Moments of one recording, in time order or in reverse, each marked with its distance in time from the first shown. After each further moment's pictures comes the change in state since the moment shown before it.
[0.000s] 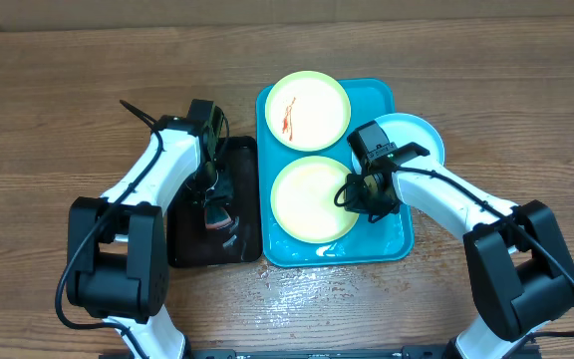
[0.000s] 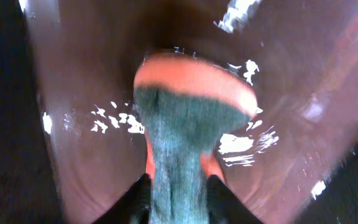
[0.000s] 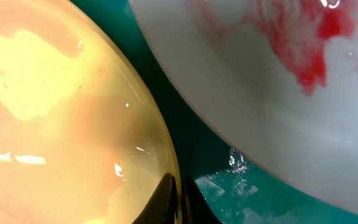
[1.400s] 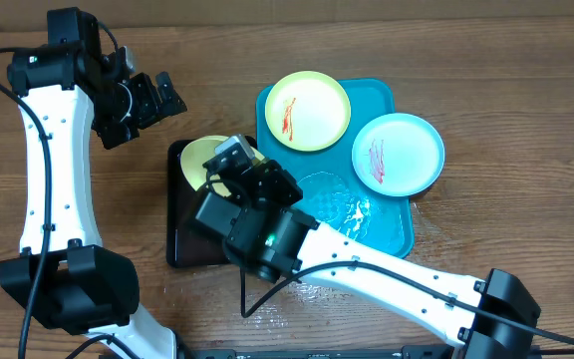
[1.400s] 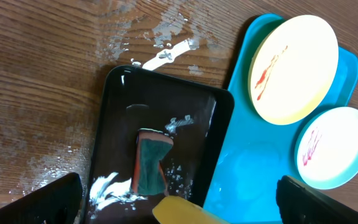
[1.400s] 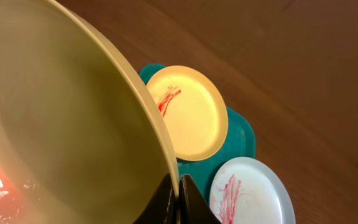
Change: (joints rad) left arm 0.316 -0.043 0.639 -0.334 0.333 0.148; right arm 0.702 -0.019 0.484 -0.093 1.000 -0.237
